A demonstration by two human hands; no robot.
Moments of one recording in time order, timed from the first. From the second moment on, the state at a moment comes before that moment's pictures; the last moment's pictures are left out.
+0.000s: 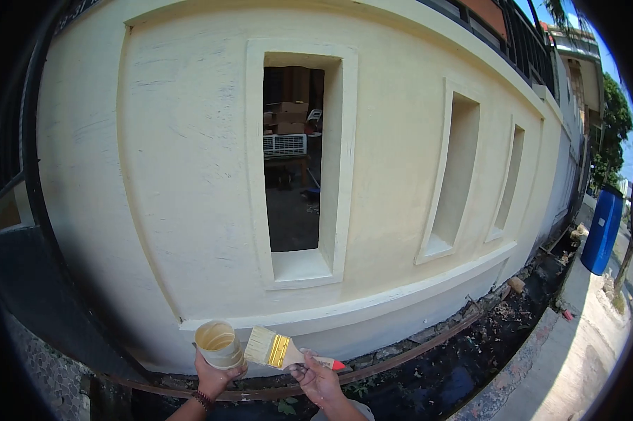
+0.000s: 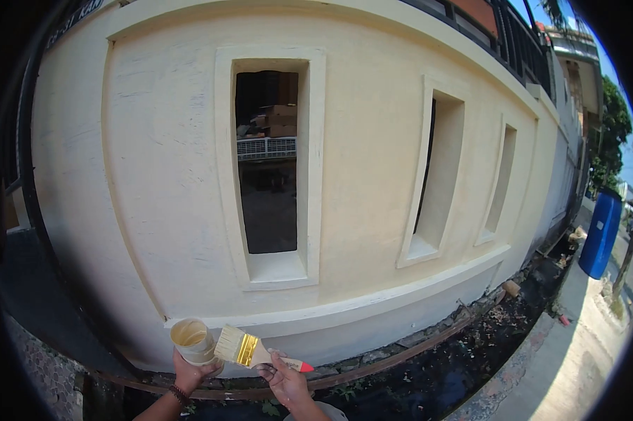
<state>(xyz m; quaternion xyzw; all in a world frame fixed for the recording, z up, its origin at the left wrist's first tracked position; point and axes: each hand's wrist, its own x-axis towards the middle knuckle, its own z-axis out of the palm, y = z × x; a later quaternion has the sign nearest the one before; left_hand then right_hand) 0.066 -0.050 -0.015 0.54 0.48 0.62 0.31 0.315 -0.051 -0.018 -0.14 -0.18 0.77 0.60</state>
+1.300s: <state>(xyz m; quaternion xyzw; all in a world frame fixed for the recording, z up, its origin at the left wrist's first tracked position) 0.080 -0.055 0.002 0.60 0.45 0.60 0.29 0.336 -0.067 0.043 -0.17 -0.24 0.73 0.62</state>
